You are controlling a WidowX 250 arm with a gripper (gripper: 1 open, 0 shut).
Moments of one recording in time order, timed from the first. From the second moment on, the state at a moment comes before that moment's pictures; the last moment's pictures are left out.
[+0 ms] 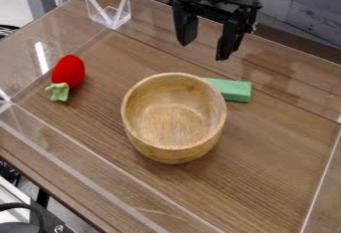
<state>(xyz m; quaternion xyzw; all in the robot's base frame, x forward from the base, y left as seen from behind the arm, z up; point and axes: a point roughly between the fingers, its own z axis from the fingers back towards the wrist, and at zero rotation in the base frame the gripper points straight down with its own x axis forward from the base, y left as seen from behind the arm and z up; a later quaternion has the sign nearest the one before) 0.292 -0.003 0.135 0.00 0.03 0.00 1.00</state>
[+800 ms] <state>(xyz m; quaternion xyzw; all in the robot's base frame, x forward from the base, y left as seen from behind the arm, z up) 0.243 0.108 0.147 -0.01 0.04 0.18 0.98</state>
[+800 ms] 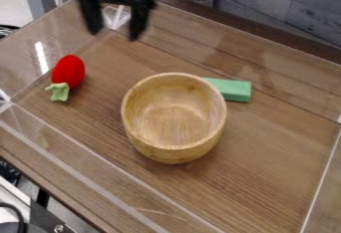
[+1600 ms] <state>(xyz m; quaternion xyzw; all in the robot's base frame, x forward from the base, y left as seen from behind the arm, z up) 0.197 0.189 0.100 -0.01 0.03 0.31 0.95</state>
